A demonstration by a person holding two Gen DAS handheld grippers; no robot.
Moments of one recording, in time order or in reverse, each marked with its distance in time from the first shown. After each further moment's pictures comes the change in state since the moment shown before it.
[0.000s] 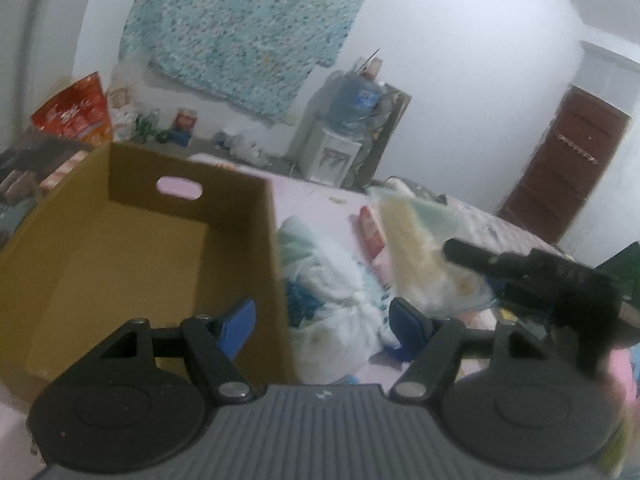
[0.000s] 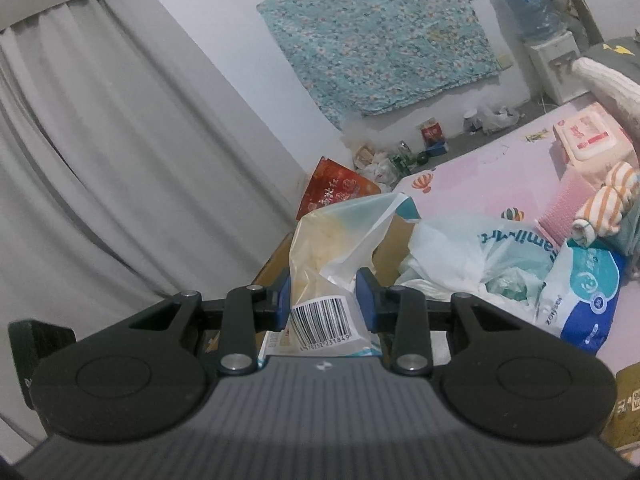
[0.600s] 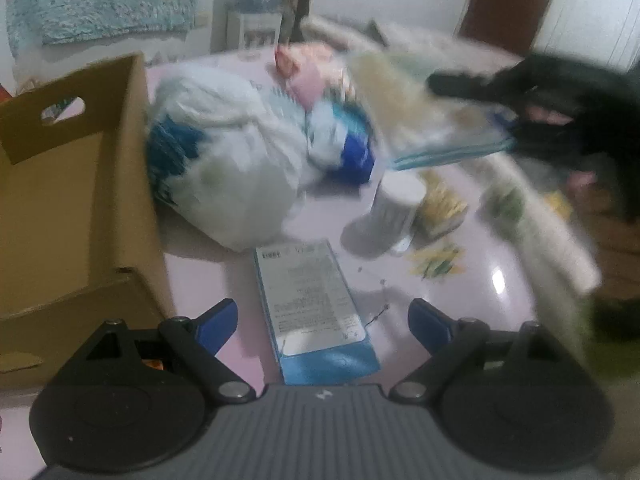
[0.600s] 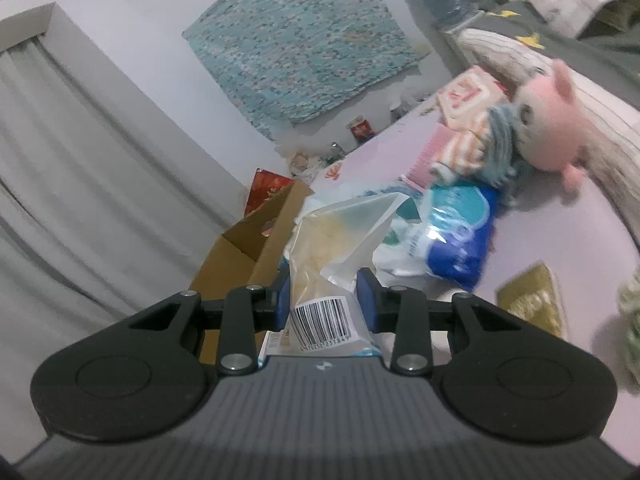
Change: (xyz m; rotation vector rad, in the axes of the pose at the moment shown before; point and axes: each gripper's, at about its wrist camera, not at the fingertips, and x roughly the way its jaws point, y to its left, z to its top) left arm 0.095 -0.083 -0.097 0.378 0.383 -0.019; right arm -0.081 -0.098 -0.061 0.163 -0.046 -0.157
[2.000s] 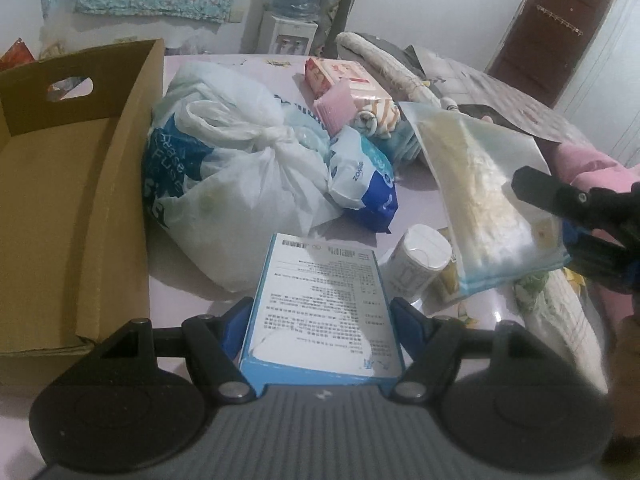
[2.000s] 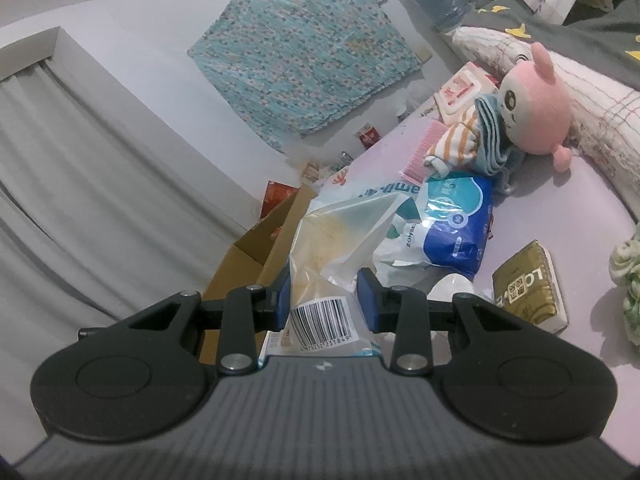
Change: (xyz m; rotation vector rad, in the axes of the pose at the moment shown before) left arm 0.018 0.019 0.024 -0.180 -0.060 -0.023; right arm -0.003 -0.015 -0.008 0.043 -0.033 0.054
